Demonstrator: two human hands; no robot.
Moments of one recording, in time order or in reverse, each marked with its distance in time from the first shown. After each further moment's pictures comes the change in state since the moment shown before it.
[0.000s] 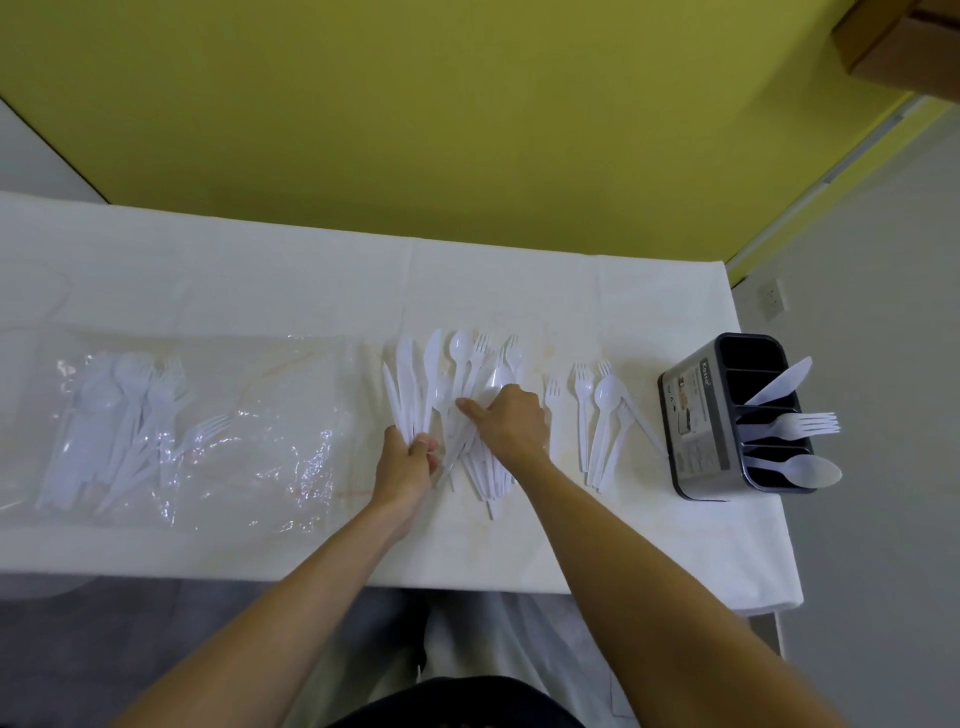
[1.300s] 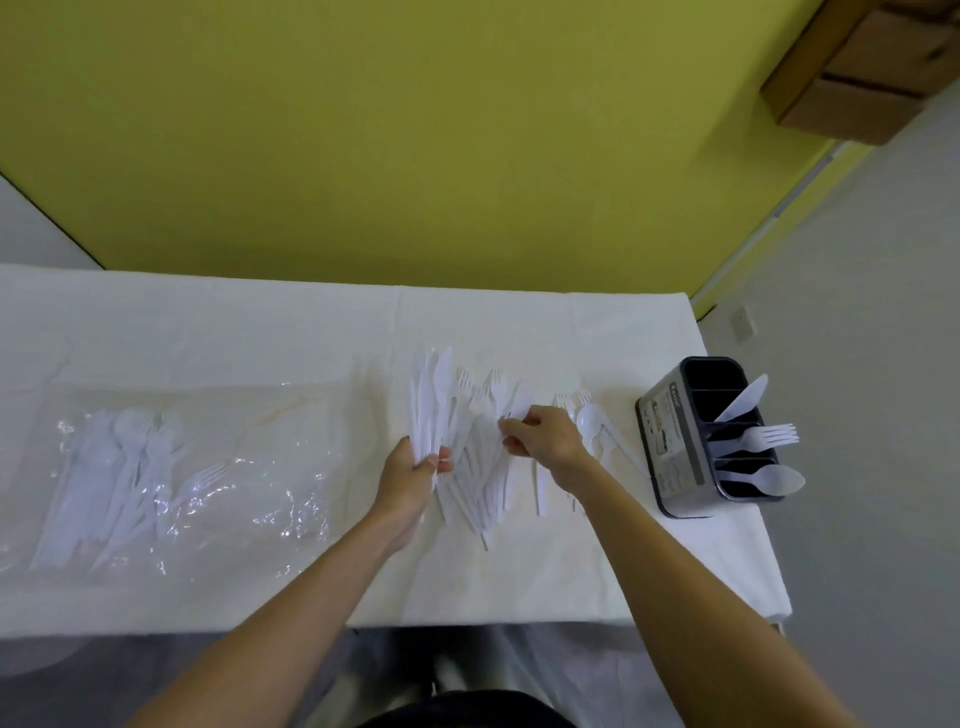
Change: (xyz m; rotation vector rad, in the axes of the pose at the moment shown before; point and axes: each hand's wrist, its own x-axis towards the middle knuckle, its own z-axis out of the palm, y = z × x) left_hand -0.010 0.034 0.003 0.065 -0.158 0.114; right_hand -0.007 0.028 -0.067 0.635 -0.102 0.034
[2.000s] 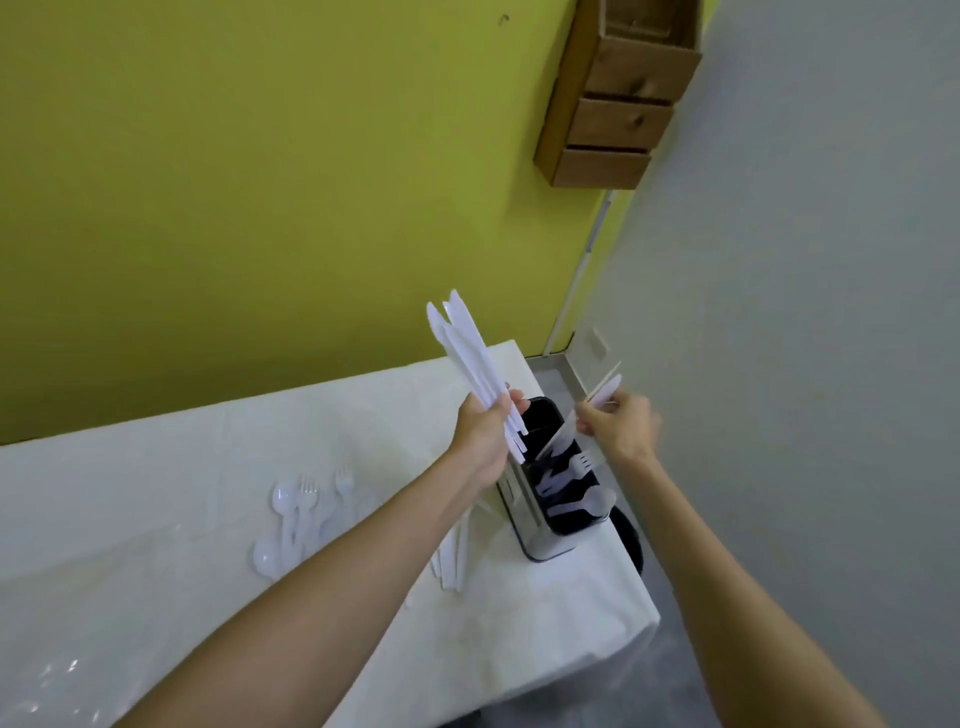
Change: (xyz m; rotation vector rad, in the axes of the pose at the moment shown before) left_hand -0.019 0.148 0.249 -0.390 -0.511 0.089; right_hand -0.031 -0.004 -0.252 -0.044 0.730 -0.059
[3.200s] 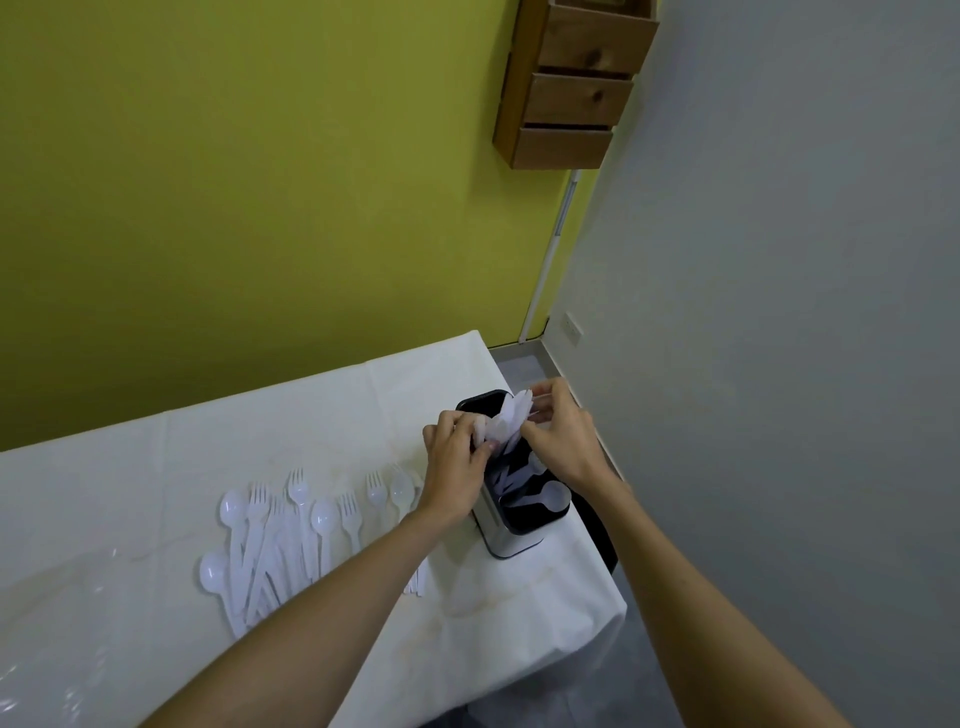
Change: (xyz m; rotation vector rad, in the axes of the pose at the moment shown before) left_hand 0.015 -0.071 -0.010 1.076 0.065 0.454; right_hand -0.004 0.021 0.005 -0.074 -0.250 -0.256
